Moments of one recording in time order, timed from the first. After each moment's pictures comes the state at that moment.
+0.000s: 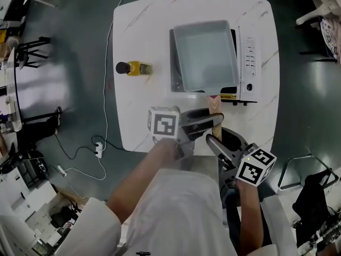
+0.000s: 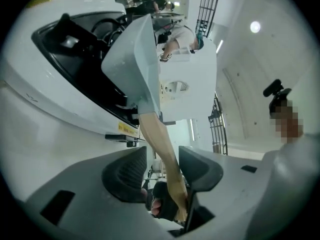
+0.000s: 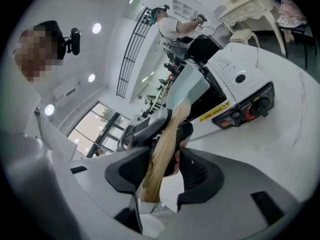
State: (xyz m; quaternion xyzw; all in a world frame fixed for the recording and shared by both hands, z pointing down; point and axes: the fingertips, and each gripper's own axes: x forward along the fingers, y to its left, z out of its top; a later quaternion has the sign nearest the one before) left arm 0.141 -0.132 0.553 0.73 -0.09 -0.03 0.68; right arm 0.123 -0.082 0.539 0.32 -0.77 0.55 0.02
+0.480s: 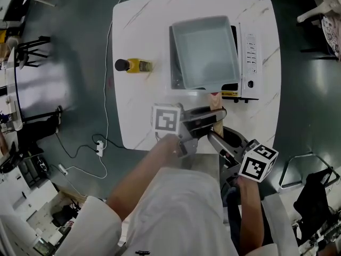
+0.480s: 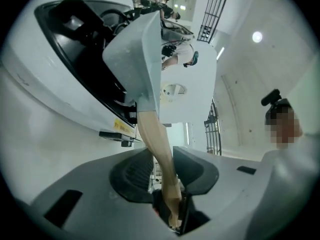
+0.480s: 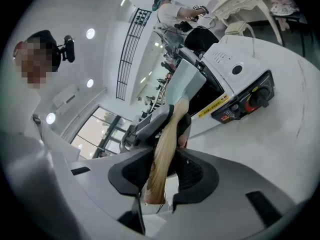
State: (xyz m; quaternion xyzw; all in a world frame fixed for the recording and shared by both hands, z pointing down) left arm 0.144 -0.129 0.538 0.71 -0.07 -0.07 0.70; right arm 0.116 -0.075 0.533 0.31 -0.75 0.58 0.01
